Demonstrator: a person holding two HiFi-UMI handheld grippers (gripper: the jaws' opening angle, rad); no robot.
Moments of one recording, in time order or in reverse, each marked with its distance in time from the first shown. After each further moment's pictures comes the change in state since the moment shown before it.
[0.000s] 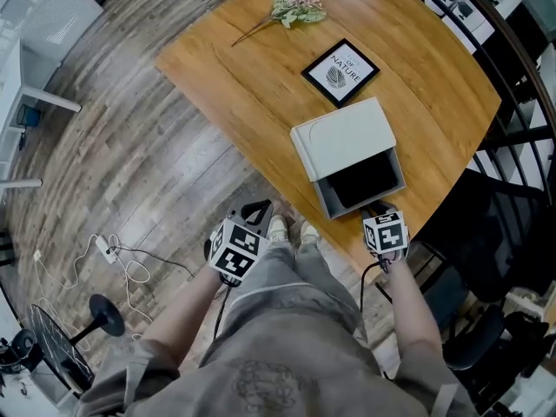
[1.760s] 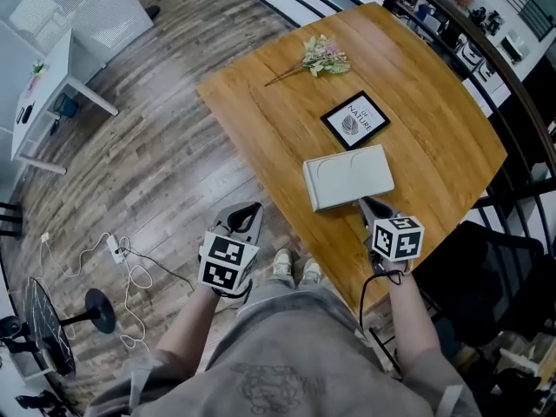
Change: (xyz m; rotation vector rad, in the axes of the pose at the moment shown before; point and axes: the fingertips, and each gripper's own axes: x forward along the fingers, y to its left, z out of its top) left arm -0.090 0.041 0.071 -0.180 -0.217 0.293; right arm -0.075 0.016 0.159 0.091 -0.398 0.252
